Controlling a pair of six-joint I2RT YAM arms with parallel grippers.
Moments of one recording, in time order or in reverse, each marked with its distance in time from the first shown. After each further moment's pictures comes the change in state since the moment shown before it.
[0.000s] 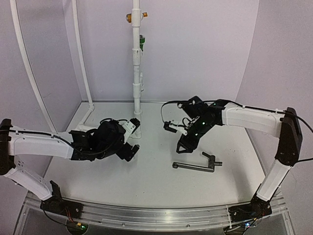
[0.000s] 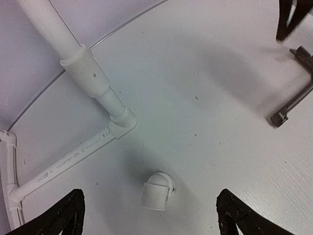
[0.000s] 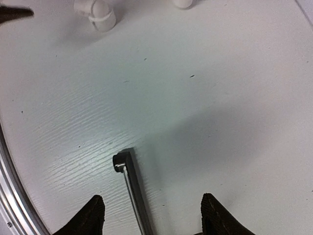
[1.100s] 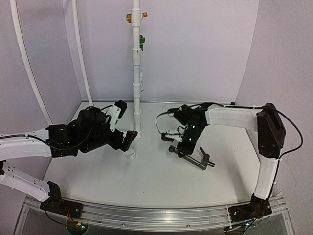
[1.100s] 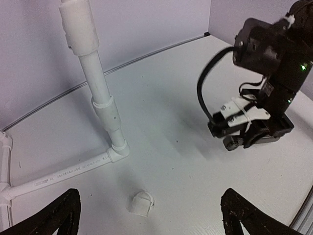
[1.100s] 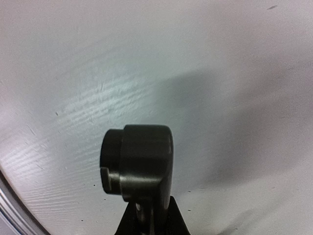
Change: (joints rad) left arm -0.039 -0.224 0.062 -0.091 0.010 -0.148; right arm 0.000 0.228 0.101 -0.141 0.020 -0.035
